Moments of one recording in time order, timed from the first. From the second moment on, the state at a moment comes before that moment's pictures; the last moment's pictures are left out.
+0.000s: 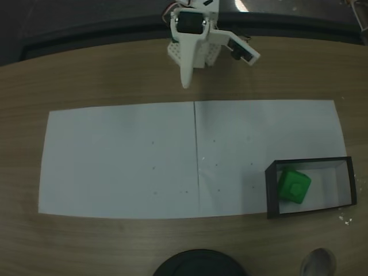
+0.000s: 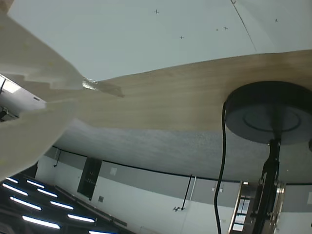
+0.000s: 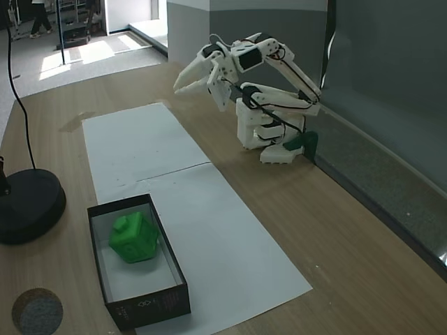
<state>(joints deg) 9.8 197.8 157.0 61.7 -0.9</state>
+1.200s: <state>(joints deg) 2.5 197.8 175.2 73.4 2.5</state>
